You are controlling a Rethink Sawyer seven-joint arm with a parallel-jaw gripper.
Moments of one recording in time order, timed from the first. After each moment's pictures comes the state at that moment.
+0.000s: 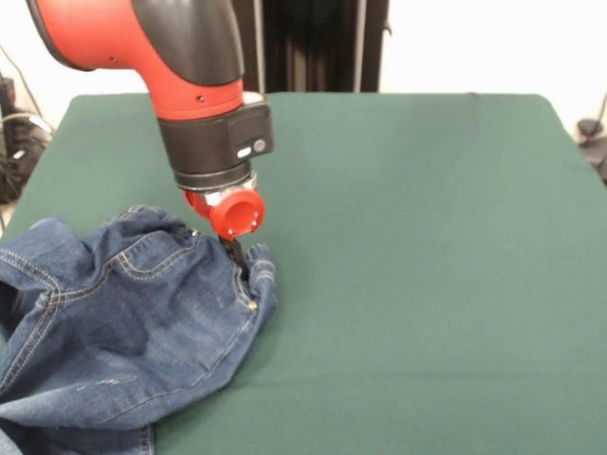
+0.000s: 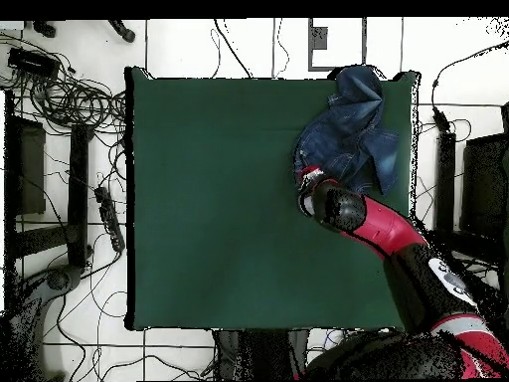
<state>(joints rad) -0.59 -0.37 0.25 1.58 -0.09 0.24 2.39</state>
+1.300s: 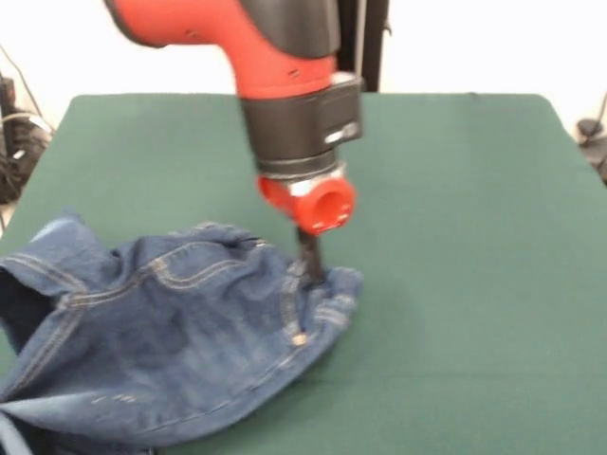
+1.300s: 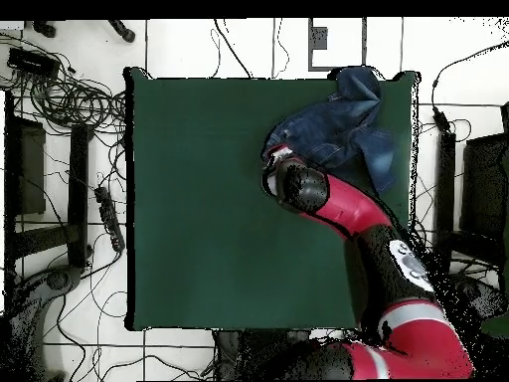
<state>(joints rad) -0.37 -0.45 0.17 1.58 0.11 0.25 2.42</state>
